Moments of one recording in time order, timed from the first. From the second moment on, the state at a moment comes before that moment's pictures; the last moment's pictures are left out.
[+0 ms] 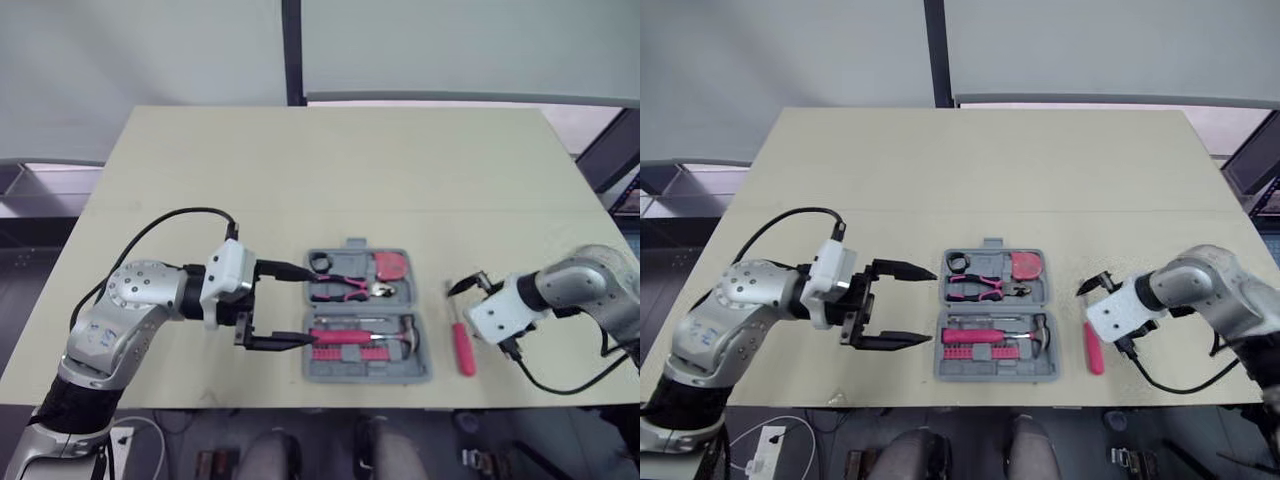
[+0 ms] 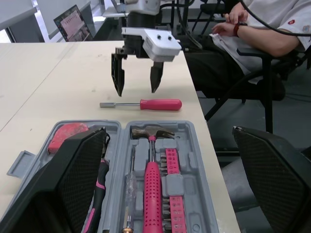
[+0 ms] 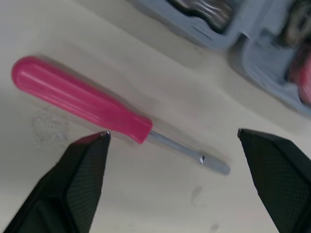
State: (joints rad) left arm -0.36 0.72 -0.05 -0.39 -0.56 0.41 -1.11; right arm -0.66 -1.10 0.46 0.37 -0.41 -0.76 1.17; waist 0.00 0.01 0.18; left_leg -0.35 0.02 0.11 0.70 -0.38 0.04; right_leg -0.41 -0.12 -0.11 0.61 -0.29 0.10
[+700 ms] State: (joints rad) left arm -0.38 0.72 -0.06 -0.39 -0.55 0.41 -1.10; right arm -0.79 -1.01 0.58 0.67 -0.73 -1.22 0.90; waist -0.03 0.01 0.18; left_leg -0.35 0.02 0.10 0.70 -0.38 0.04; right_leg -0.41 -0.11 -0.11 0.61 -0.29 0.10
